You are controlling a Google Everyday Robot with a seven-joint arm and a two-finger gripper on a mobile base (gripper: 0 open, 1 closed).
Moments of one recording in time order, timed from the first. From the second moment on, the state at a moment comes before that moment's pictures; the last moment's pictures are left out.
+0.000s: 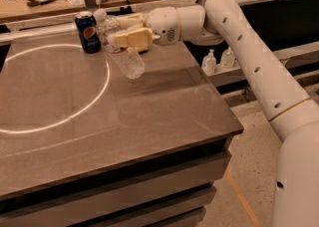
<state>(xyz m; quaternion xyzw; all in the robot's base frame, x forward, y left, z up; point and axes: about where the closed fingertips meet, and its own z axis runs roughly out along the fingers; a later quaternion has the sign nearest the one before) 0.615 0.097 0.972 -0.55 0.45 0.53 0.46</state>
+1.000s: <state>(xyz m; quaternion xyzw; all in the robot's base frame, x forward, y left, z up) 0.619 0.085 0.961 -0.52 0.44 0.56 0.47</state>
